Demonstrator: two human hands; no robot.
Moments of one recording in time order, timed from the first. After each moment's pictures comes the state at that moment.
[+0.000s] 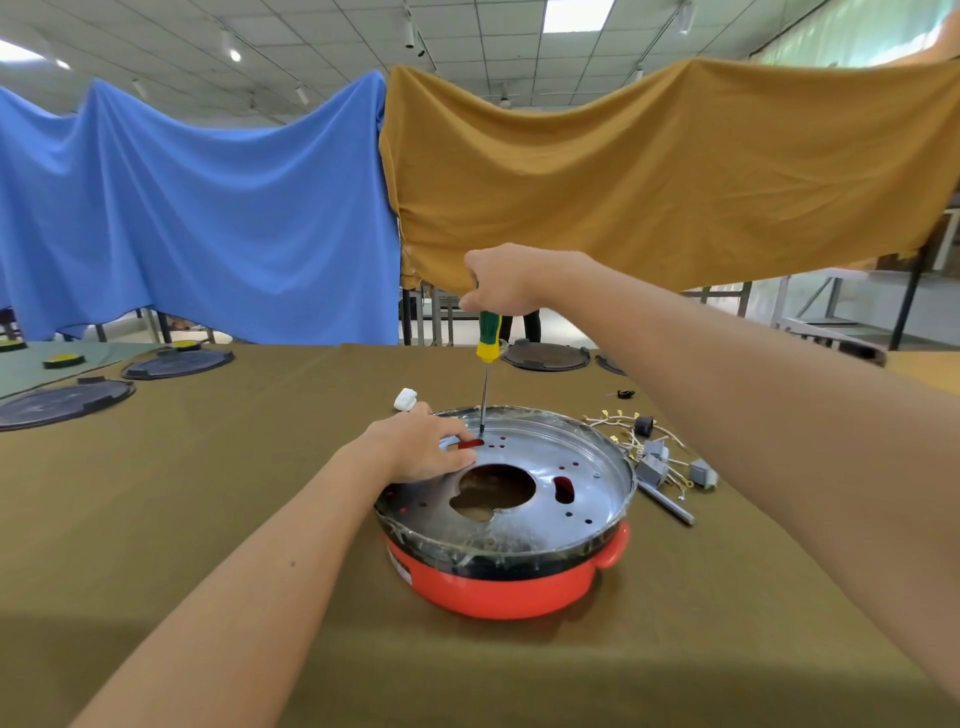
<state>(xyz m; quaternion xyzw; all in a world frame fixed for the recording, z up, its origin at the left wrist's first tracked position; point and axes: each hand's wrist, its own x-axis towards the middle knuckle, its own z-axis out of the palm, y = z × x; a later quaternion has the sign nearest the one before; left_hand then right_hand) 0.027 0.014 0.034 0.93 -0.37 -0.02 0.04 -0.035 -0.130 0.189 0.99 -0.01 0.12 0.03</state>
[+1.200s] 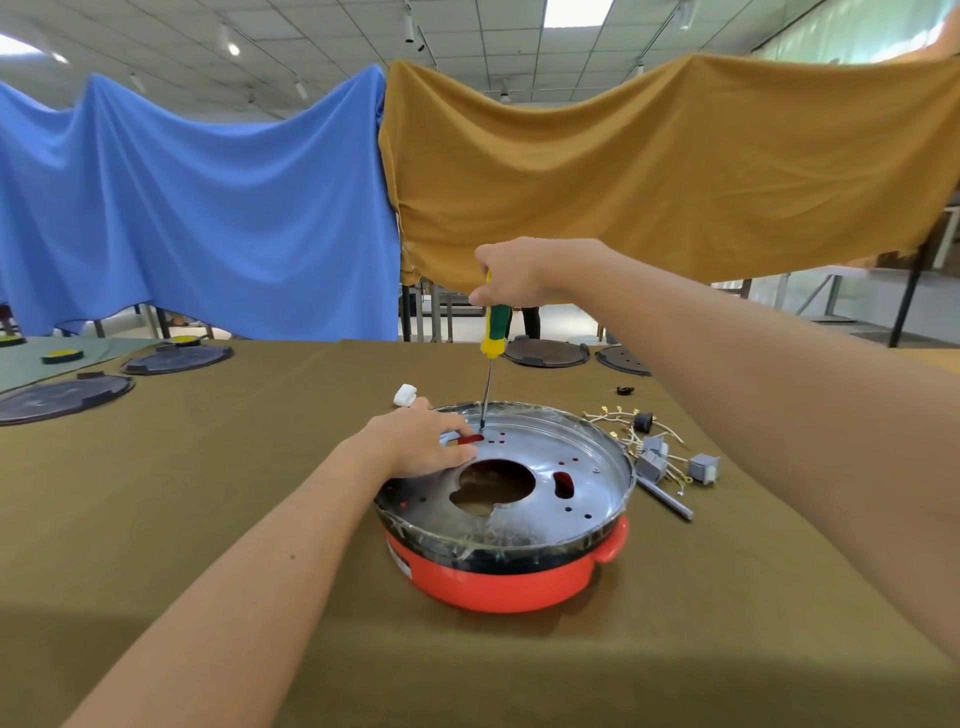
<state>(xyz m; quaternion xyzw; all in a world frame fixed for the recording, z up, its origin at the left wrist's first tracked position) 0.026 0.013 0.035 0.93 -0.36 -0.02 0.04 -0.037 -0.141 0.193 0.99 -0.02 0.09 0.04</state>
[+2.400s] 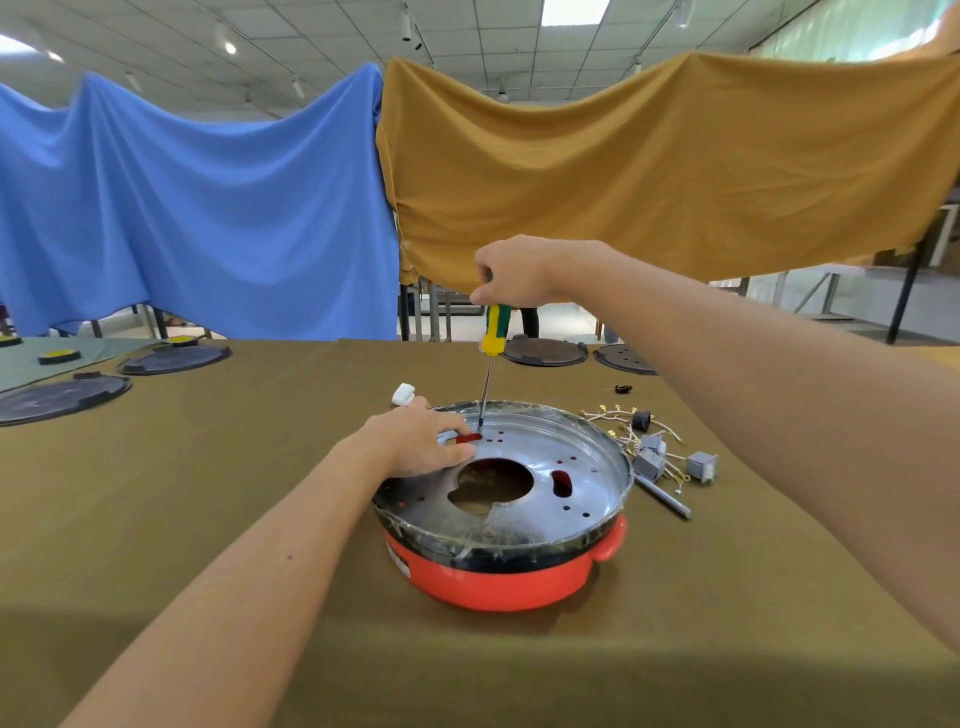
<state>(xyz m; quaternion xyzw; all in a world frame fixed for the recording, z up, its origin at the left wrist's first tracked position) 0.027 0.015 0.034 0.93 -0.36 -0.01 0.04 -0.040 -0.144 0.192 0.99 0.01 0.10 0.03</state>
